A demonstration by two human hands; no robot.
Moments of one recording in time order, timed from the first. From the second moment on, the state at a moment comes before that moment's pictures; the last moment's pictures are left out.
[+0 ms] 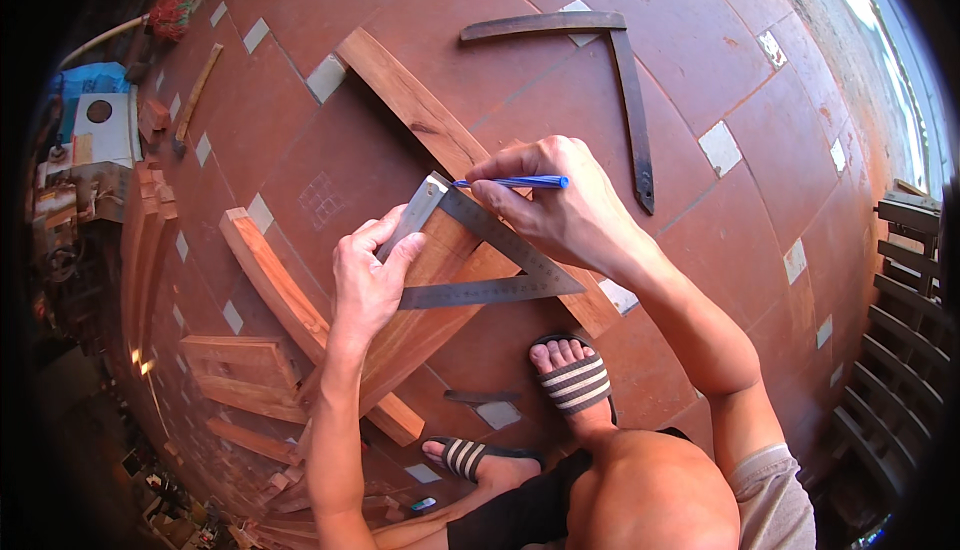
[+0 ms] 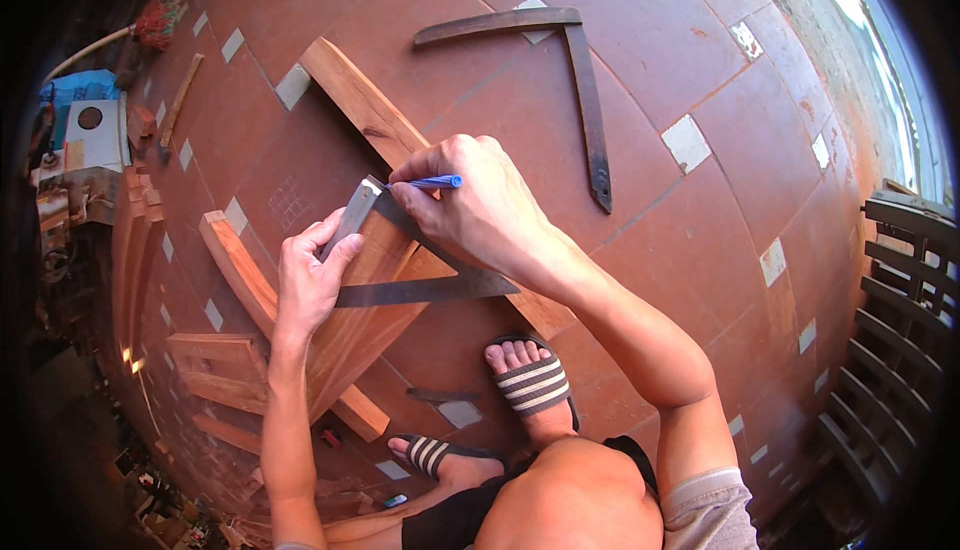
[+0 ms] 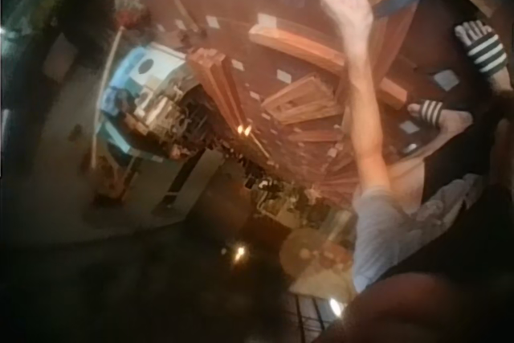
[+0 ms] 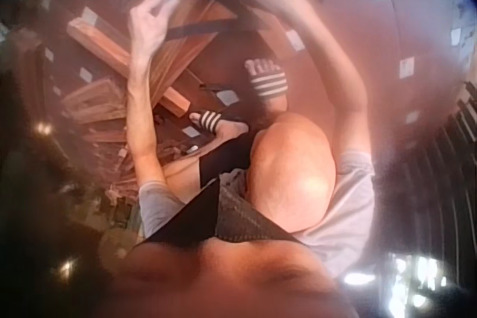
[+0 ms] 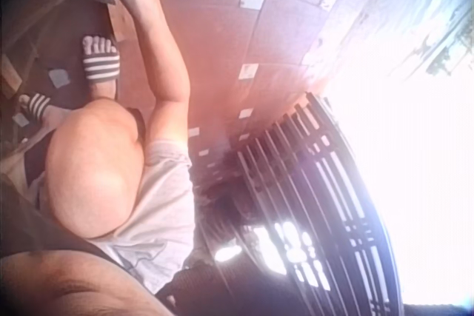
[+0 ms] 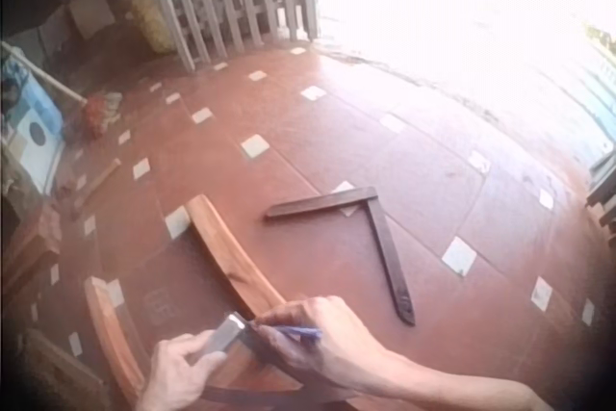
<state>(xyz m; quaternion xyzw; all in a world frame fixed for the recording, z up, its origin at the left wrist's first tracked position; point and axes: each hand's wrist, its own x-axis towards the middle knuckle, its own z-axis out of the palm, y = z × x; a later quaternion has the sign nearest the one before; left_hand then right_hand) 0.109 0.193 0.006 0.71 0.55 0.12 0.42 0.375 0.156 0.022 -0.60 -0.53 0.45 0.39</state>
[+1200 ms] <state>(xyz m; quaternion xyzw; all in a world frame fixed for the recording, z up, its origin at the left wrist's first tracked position) -0.015 0.160 0.051 0.69 0.57 0.02 0.44 0.322 0.021 0.009 -0.69 -0.45 0.48 0.31</state>
